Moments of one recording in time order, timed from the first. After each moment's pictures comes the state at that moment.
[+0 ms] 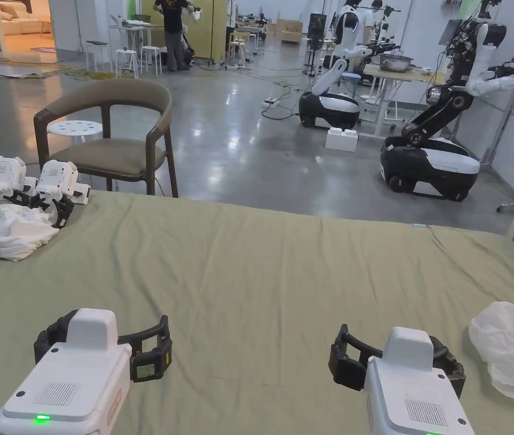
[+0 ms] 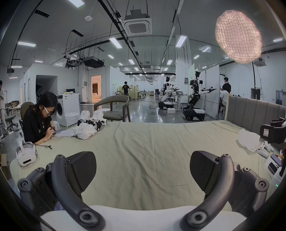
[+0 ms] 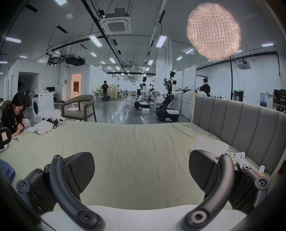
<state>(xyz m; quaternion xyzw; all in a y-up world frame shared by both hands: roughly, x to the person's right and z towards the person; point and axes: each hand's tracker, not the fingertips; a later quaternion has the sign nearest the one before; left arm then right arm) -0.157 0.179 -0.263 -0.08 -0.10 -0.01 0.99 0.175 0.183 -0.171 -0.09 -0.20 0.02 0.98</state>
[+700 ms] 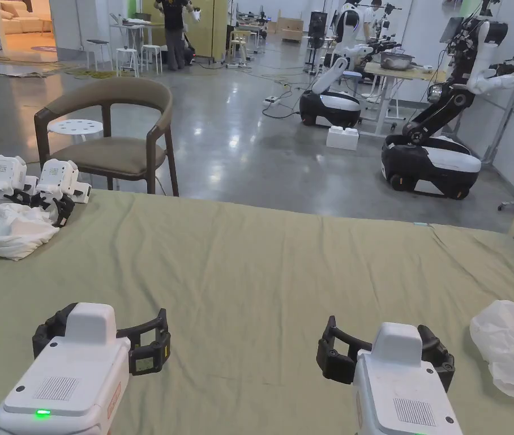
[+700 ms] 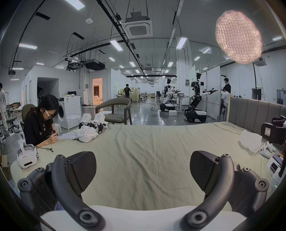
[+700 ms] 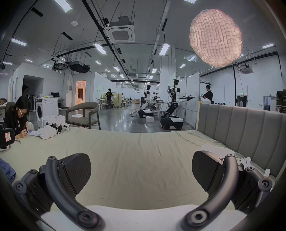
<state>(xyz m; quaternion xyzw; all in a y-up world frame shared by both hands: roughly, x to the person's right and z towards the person) -0.158 0.181 -0.267 -0.07 -0.09 -0.01 0.99 0.170 0.179 -0.179 -0.05 -0.18 0.02 0.98</state>
